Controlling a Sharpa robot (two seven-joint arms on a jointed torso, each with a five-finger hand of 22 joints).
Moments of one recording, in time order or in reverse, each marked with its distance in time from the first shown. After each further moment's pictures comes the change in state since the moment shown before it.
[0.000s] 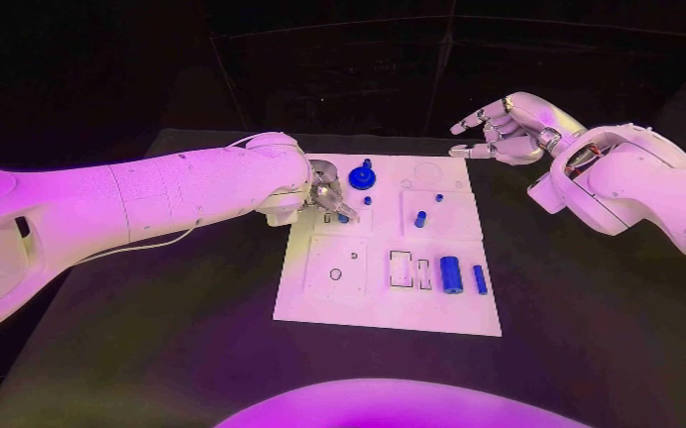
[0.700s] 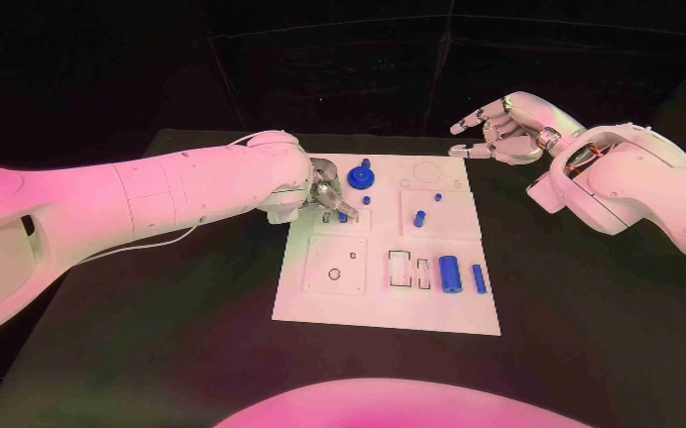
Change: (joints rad) left arm 0.001 0.019 0.000 -0.030 0.000 0.009 0.000; left_hand -0.049 0.009 -0.092 0.056 0.000 0.016 -0.002 0.004 0.005 0.011 -0.004 0.000 -0.001 0.000 0.000 0.000 0.000 0.000 0.000 0.000 0.008 0.000; right arm 0.000 -0.004 0.000 0.005 -0.001 0.000 -0.001; right_hand 0.000 0.000 -0.009 0.003 -0.002 0.000 0.000 0.004 0.000 0.000 0.000 0.000 0.000 0.000 0.000 -0.004 -0.001 0.000 0.000 0.000 0.000 -0.002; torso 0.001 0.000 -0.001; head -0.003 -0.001
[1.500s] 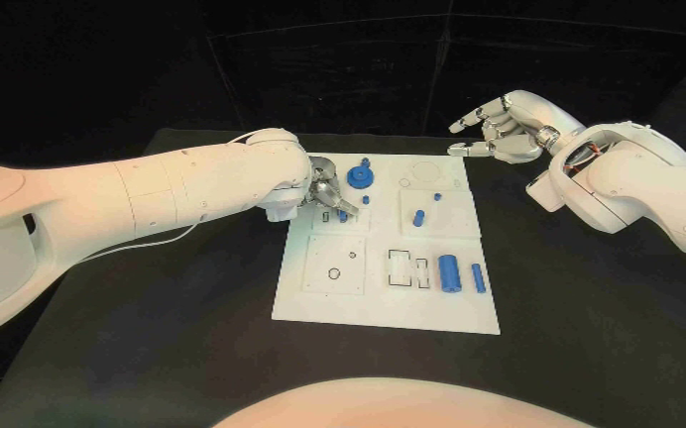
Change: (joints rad) left arm 0.002 0.009 0.000 -0.018 0.000 0.012 -0.001; left_hand -0.018 0.013 -0.066 0.019 0.000 0.004 -0.004 0.000 0.005 0.004 0.003 0.000 -0.001 0.000 0.000 0.000 0.000 0.000 0.000 0.000 0.004 0.000; right arm 0.002 -0.001 0.000 0.001 0.000 0.000 -0.002; right_hand -0.004 0.004 -0.005 0.005 -0.008 0.000 0.000 0.000 0.000 0.000 0.000 0.000 -0.001 0.000 0.000 0.000 -0.001 0.000 0.000 0.000 0.000 0.000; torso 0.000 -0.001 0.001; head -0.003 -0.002
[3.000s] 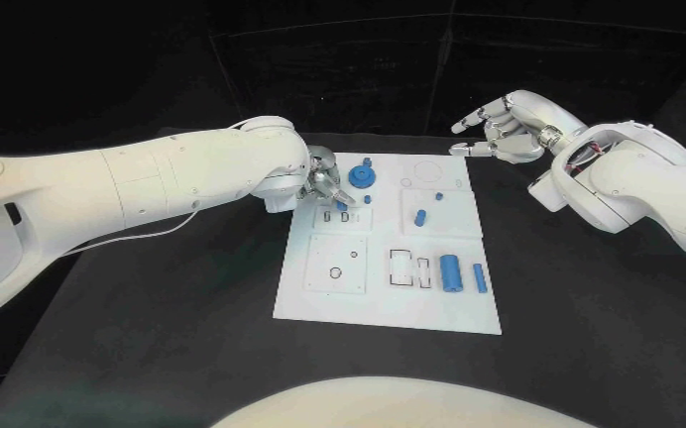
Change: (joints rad) left arm 0.039 -0.025 0.001 0.030 0.060 0.001 -0.003; left_hand 0.204 0.064 0.071 -0.100 -0.001 -0.040 0.018 -0.044 -0.011 -0.025 0.008 -0.055 -0.068 -0.004 -0.004 0.000 0.000 0.000 -0.004 -0.003 -0.029 0.000; right arm 0.000 0.001 0.000 -0.005 -0.002 0.007 -0.004; right_hand 0.000 0.000 0.000 0.000 -0.003 0.004 -0.004 0.000 0.000 0.000 0.000 0.000 0.000 0.000 0.000 0.000 0.000 0.000 0.000 0.000 0.000 -0.002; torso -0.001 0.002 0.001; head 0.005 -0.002
